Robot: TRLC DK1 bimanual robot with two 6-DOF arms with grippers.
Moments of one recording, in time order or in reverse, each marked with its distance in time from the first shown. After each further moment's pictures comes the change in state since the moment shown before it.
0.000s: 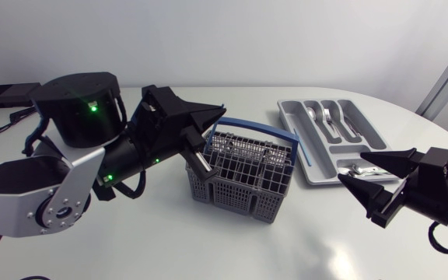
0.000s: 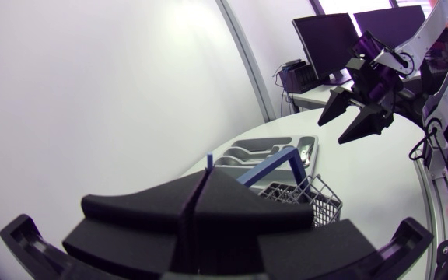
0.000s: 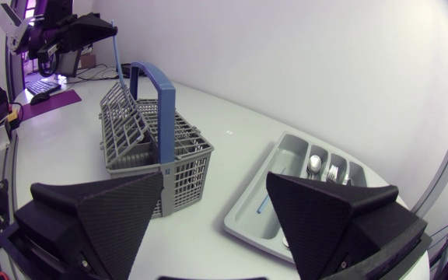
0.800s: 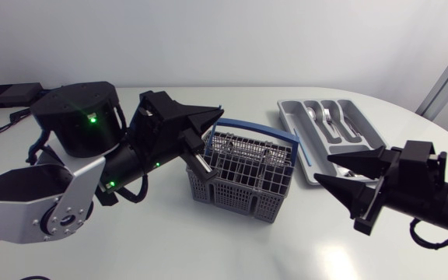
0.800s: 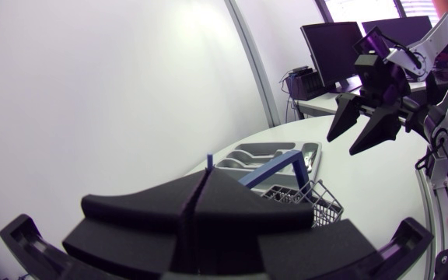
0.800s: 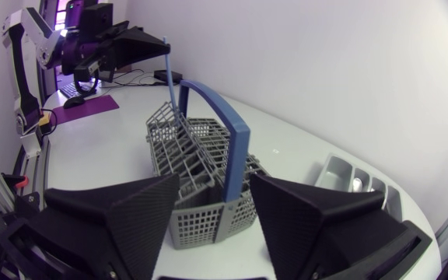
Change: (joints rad) left arm -0.004 0.014 -0.035 0.080 -0.026 -0.053; right arm 0.322 -0.079 0.044 -0.056 0.101 0.128
